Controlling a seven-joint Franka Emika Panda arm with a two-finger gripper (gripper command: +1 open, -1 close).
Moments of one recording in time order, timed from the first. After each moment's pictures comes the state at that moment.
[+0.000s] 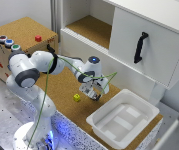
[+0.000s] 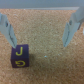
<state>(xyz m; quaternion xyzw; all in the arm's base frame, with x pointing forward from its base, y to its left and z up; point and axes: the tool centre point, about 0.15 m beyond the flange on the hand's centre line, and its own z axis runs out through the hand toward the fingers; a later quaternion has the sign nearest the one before) 0.365 -0.180 0.263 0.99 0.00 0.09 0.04</state>
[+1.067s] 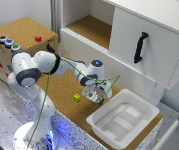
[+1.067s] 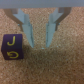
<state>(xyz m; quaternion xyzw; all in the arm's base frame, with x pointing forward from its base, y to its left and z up) 0.370 -0.187 0.229 1.00 0.01 0.08 0.03</state>
